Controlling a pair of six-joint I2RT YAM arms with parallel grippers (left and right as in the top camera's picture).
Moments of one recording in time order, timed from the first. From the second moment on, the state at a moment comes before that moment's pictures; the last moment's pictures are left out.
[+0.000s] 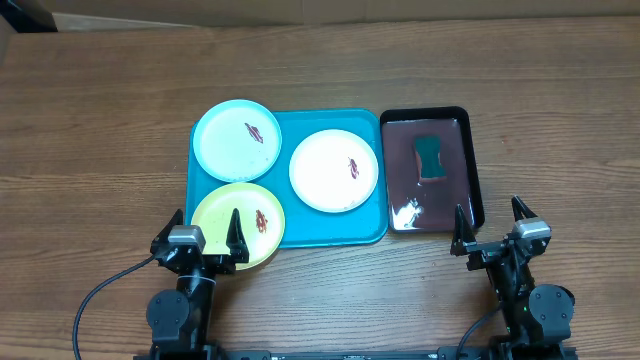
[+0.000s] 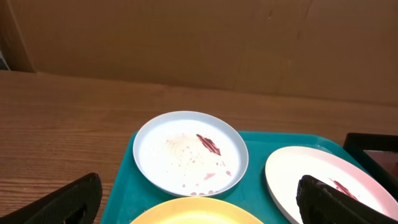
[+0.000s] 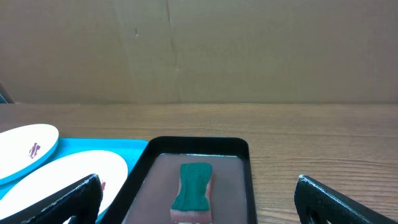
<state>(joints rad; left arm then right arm) 0.03 0.02 0.01 -0.07 0.08 -0.13 0.07 0.01 0.02 -0.03 -0.10 0.07</state>
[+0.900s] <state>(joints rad) 0.03 0.02 0.01 -0.07 0.08 -0.13 0.07 0.01 0.02 -0.03 -0.10 0.07</state>
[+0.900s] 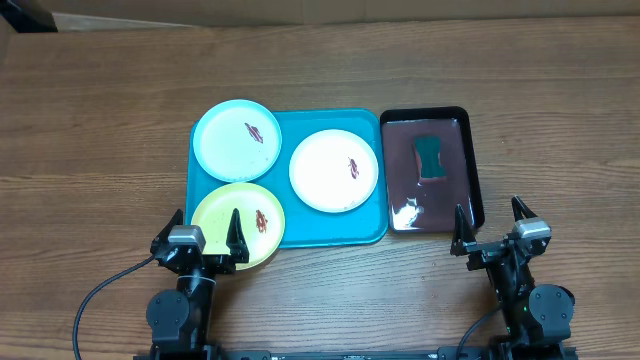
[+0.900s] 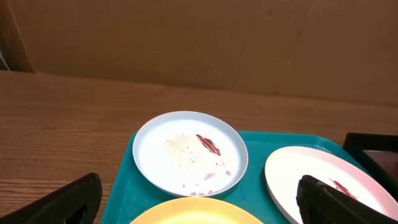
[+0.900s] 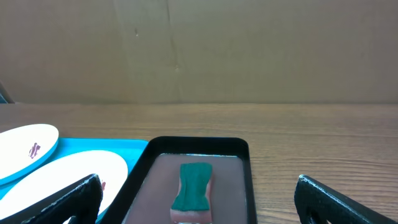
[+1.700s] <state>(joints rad) 0.03 0.47 0.96 -1.04 0.23 -0.13 0.07 0.01 0.02 -0.03 -0.10 0.07</state>
